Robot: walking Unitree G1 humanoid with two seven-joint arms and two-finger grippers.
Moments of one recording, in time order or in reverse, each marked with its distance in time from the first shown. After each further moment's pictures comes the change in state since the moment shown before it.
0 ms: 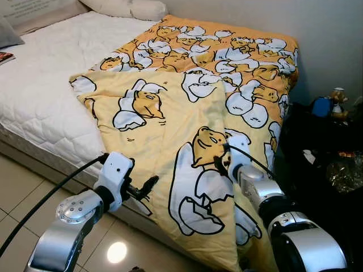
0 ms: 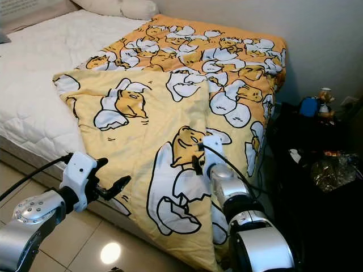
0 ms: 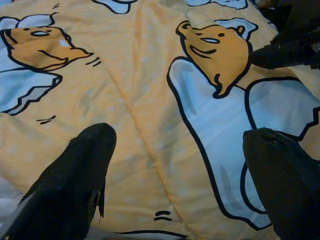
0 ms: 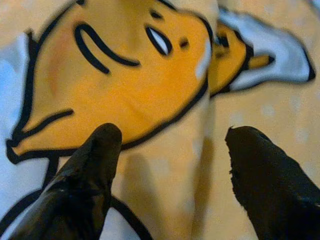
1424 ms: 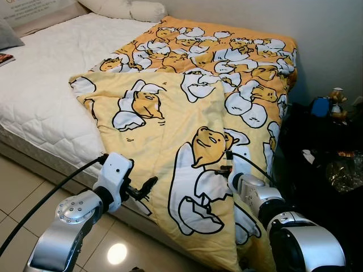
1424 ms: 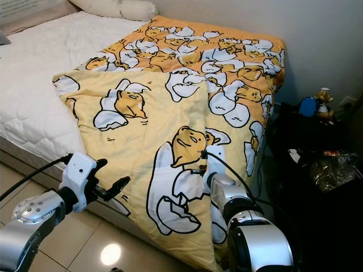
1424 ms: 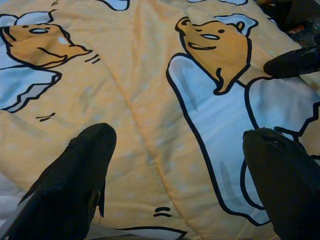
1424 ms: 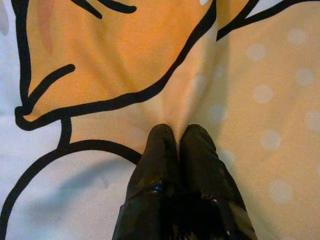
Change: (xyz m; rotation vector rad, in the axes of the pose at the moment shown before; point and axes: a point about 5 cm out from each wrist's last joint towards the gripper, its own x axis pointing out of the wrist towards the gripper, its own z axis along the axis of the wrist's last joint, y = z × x) left arm 0.000 0.002 -0.003 0.001 0.013 -0.001; right arm 0.001 0.003 -0.020 0.135 0.078 0.058
